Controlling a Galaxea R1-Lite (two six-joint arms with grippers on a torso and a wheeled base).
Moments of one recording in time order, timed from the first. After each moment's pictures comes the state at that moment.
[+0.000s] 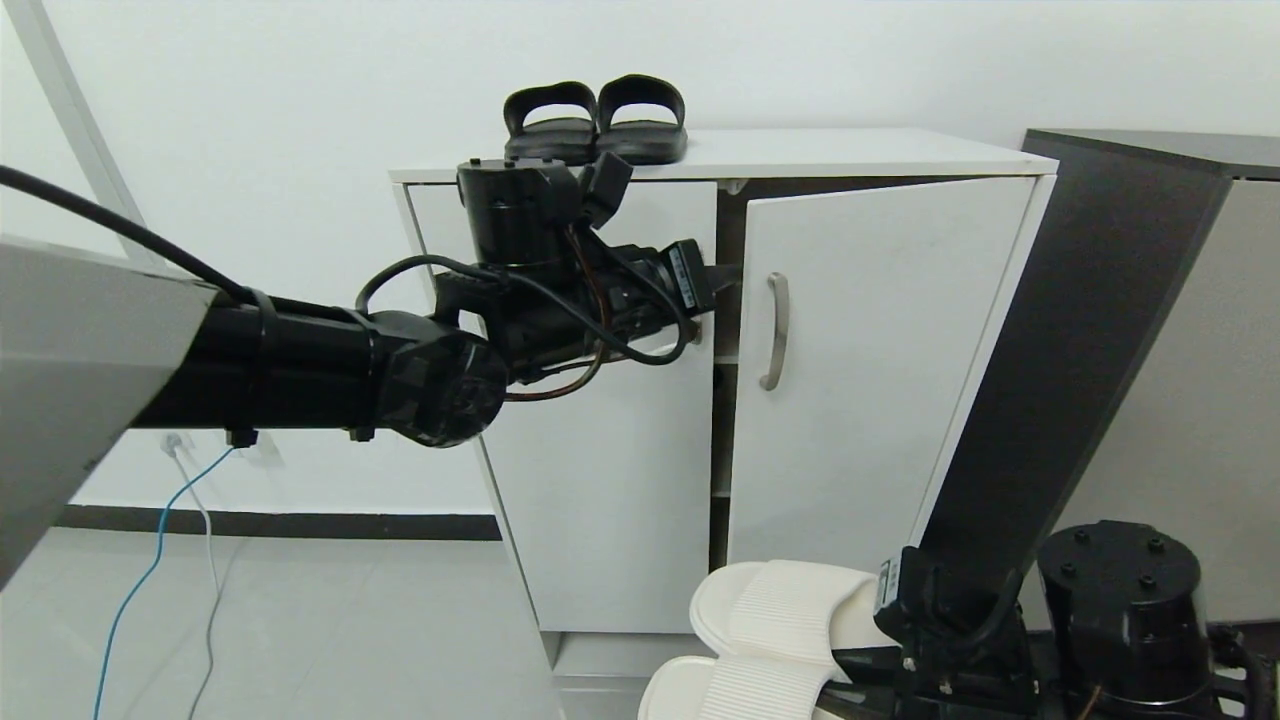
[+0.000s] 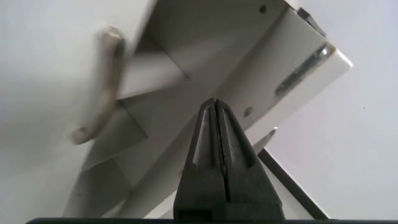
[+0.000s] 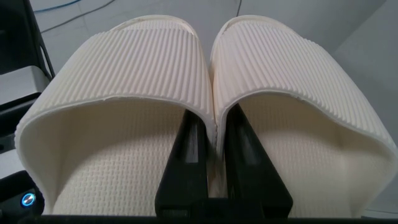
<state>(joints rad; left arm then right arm) -0.55 1.98 -1.44 -0.57 -0.38 -0.50 0.80 1.64 -0.36 -0.85 0.26 -0.20</state>
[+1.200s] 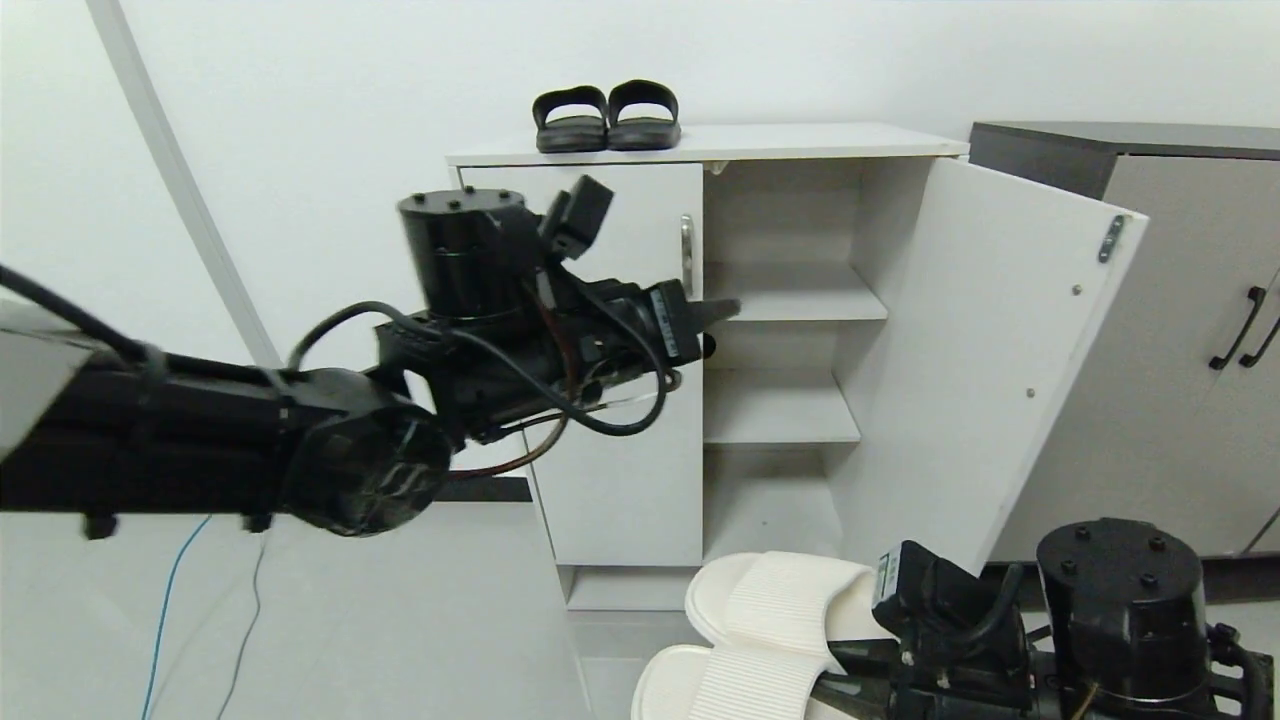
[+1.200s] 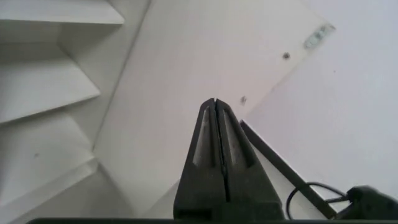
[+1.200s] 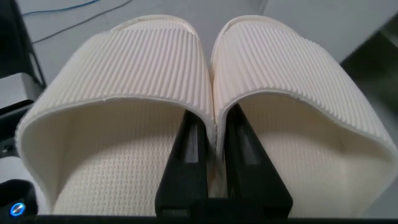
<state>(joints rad) -0.56 1.83 -1.15 -0.72 -0.37 -0.49 0.78 1.65 -0.36 -0.89 0.26 -0.19</state>
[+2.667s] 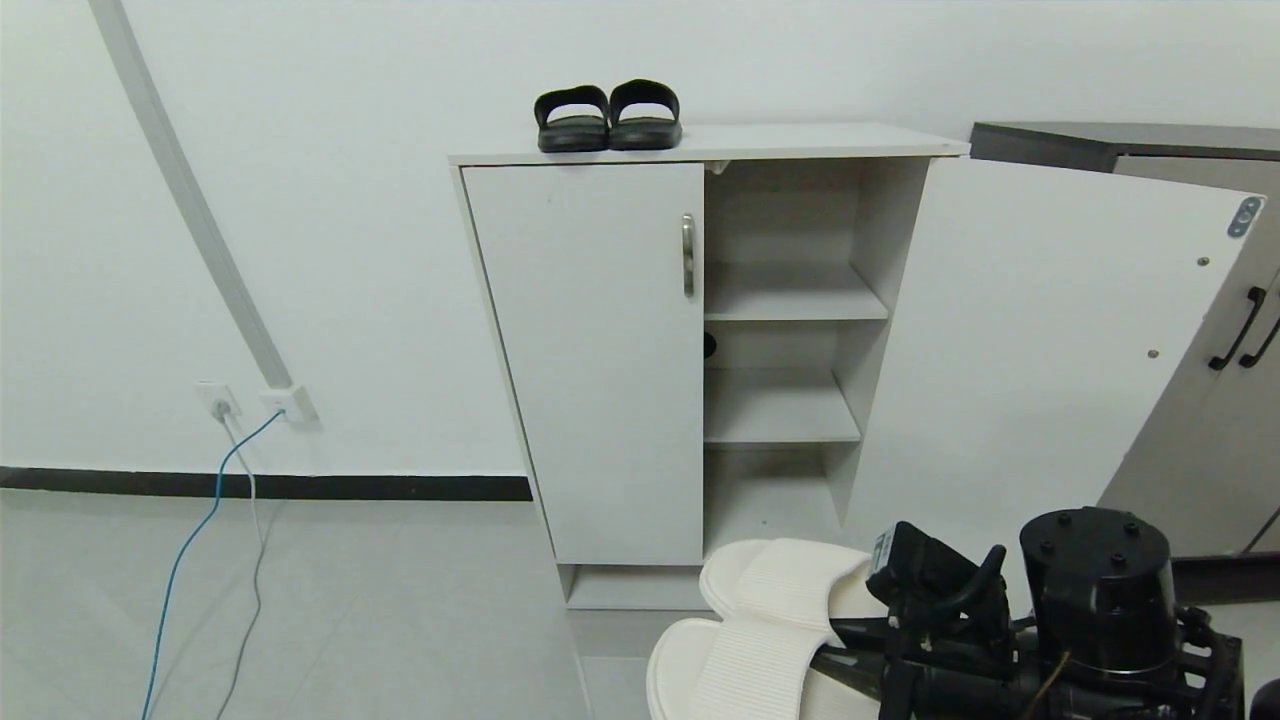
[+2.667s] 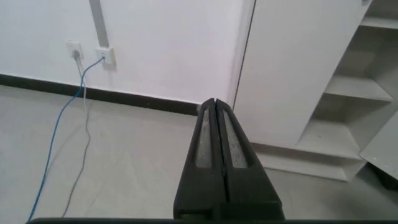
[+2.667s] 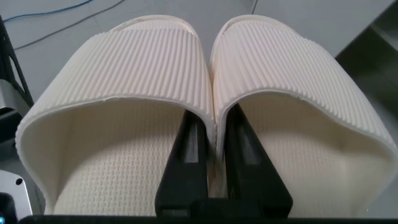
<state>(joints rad) 0.00 0.07 -0.06 0.02 0.17 -0.04 0.74 1.70 -0.37 -0.94 0.25 -0.19</state>
